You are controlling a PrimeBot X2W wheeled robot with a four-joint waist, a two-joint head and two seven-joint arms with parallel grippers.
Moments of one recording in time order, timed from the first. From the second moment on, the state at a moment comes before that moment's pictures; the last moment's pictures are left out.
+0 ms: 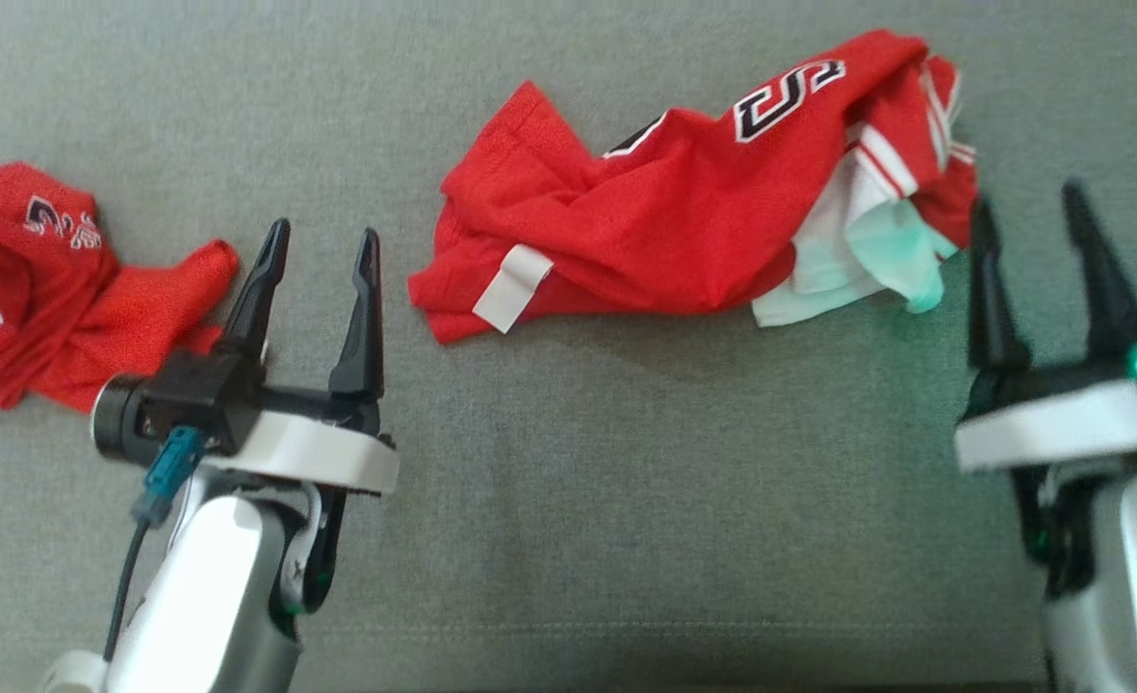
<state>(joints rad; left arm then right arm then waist) -0.26 0.18 -0.35 0.07 -0.25 0.13 -0.24 -0.22 -0.15 0.00 0.03 0.17 0.12 -0.09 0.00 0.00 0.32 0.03</state>
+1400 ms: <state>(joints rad) -0.29 0.20 -0.37 0.02 -0.27 0.16 -0.22 -0.25 -0.14 0.08 0.18 0.02 0.12 0.05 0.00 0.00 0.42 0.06</state>
